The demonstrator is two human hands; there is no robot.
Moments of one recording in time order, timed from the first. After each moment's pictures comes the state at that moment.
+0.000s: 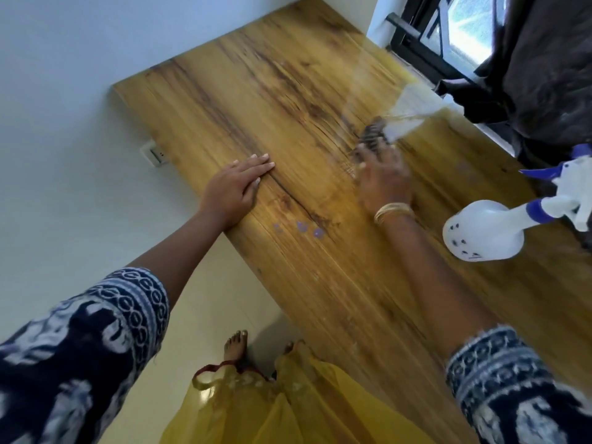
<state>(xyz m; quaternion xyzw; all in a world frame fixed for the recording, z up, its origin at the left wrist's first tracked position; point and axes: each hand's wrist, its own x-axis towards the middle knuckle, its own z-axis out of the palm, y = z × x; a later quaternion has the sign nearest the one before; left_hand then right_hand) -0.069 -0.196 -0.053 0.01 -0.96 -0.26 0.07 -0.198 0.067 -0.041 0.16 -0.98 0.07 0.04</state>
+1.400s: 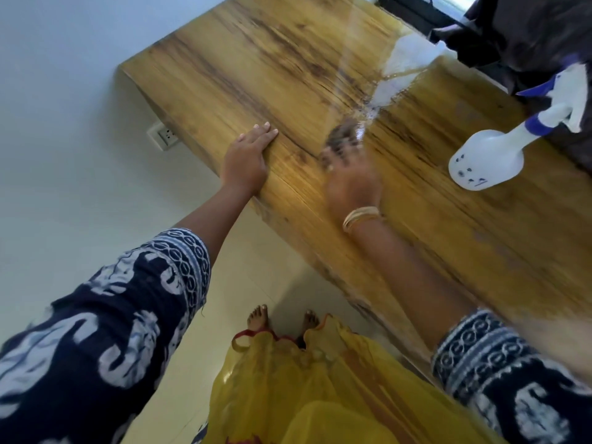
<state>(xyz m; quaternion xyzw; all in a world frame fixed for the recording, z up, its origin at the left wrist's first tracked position) -0.049 -0.192 -0.066 0.05 -0.96 -0.24 0.09 -0.058 0.023 -0.049 0.15 -0.98 0.09 0.05</state>
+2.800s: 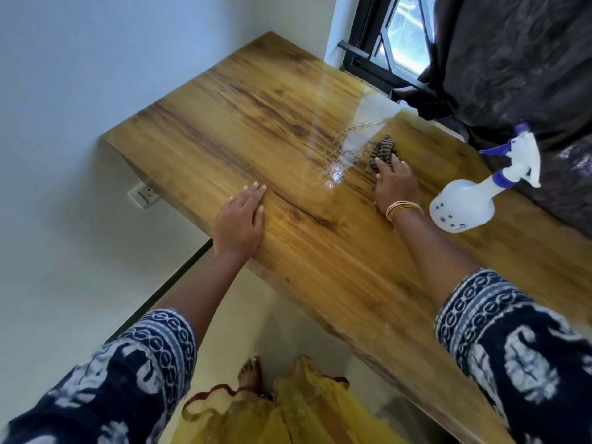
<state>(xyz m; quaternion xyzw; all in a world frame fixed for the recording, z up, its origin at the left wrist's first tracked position) -0.049 -0.200 -0.073 0.05 -0.96 -0.25 0.11 -0.188 0.100 -0.044 0.01 -1.00 0.05 0.01</state>
